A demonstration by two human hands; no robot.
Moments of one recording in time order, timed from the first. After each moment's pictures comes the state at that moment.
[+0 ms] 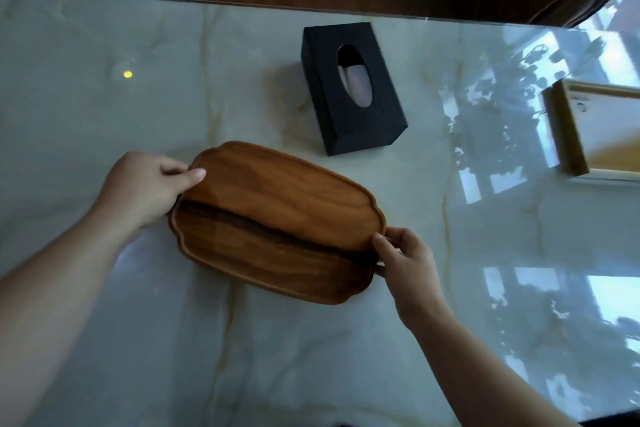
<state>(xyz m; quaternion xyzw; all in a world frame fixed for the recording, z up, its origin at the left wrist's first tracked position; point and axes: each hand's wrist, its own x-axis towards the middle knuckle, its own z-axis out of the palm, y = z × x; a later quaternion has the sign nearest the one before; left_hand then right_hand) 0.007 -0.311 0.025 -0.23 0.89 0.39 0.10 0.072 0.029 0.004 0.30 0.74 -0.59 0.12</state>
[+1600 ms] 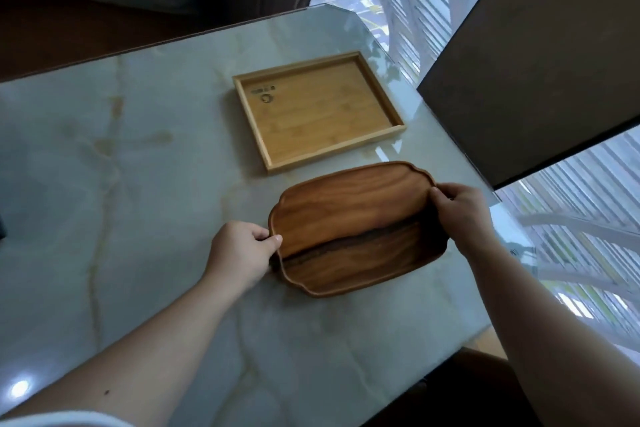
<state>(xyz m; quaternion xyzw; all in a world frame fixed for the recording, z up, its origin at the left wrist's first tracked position) -0.018 0.319 0.003 -0.10 0.85 0.46 0.25 0.032 0.649 0.006 0.36 0.85 -0.38 -0.04</state>
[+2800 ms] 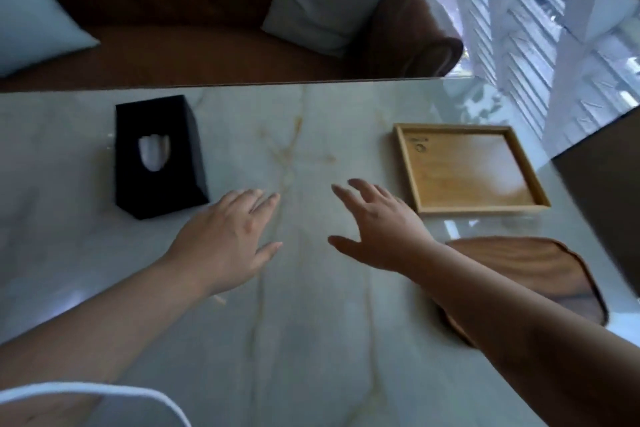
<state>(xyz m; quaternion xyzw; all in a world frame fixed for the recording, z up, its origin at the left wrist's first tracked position) -0.038 0.091 0.092 0.18 0.98 0.06 0.08 -0.069 0.337 0.078 -0.21 0.97 -0.07 0.10</state>
